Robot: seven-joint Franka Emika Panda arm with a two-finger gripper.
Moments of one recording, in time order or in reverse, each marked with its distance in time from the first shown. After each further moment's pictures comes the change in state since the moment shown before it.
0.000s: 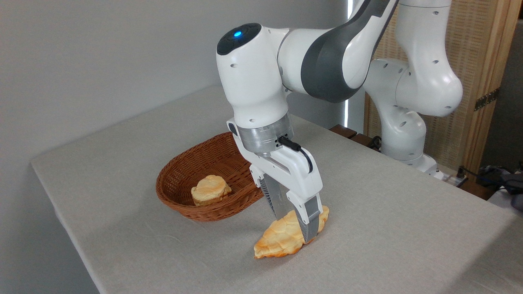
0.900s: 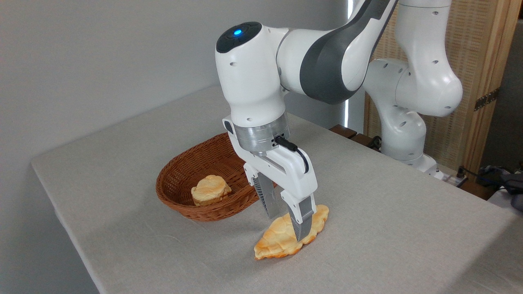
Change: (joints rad) arm -0.006 0.005 0.000 0.006 -0.040 0.020 0.000
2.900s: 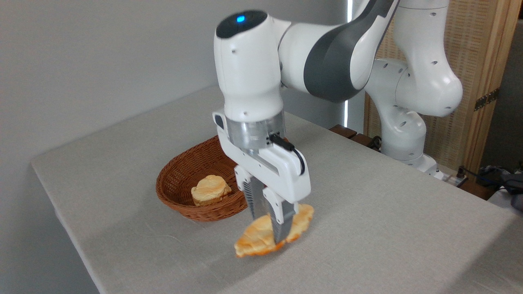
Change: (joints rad) arm 0.001 0.044 0.038 0.109 -0.079 0.033 0.050
